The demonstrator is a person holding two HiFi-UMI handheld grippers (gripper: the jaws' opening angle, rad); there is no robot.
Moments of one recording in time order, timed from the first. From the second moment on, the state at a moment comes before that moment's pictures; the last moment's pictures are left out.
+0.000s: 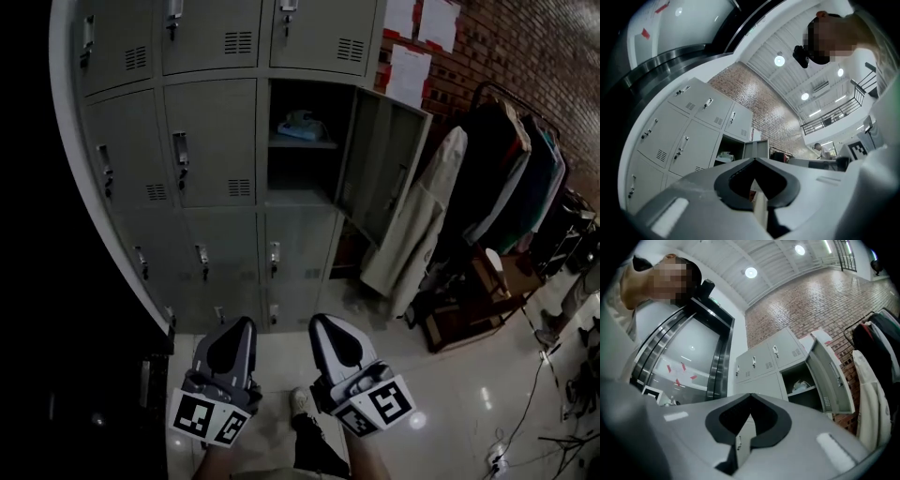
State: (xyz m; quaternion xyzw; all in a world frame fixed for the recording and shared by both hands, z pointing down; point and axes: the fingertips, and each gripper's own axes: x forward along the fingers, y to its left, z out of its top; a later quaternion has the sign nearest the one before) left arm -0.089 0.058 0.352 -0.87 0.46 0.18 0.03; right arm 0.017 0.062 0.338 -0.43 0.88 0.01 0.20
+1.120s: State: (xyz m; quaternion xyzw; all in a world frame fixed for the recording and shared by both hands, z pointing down) left arm -0.094 0.331 0.274 -0.86 0.47 0.21 0.05; right arm 0.029 0.336 0.265 -0.44 0.87 0.00 0.23
